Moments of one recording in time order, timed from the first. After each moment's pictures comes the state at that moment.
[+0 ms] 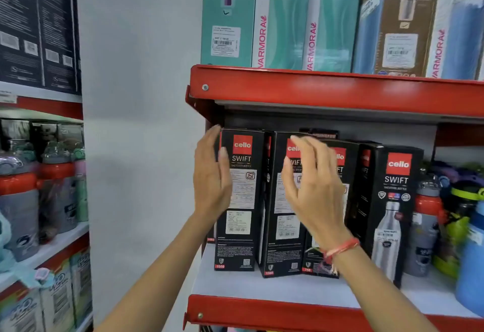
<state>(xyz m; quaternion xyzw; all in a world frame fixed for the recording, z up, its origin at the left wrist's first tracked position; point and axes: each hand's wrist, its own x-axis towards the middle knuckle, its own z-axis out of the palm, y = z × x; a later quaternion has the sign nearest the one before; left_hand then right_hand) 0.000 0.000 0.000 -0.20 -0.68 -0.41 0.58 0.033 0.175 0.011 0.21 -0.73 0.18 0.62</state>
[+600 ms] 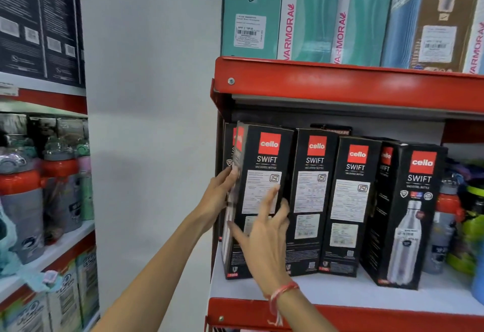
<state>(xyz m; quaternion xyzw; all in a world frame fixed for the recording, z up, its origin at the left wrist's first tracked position) -0.031 -0.049 -0.032 -0.14 -0.71 -0.68 0.12 0.022 0.060 -0.081 0.04 -0.90 0.29 0.33</state>
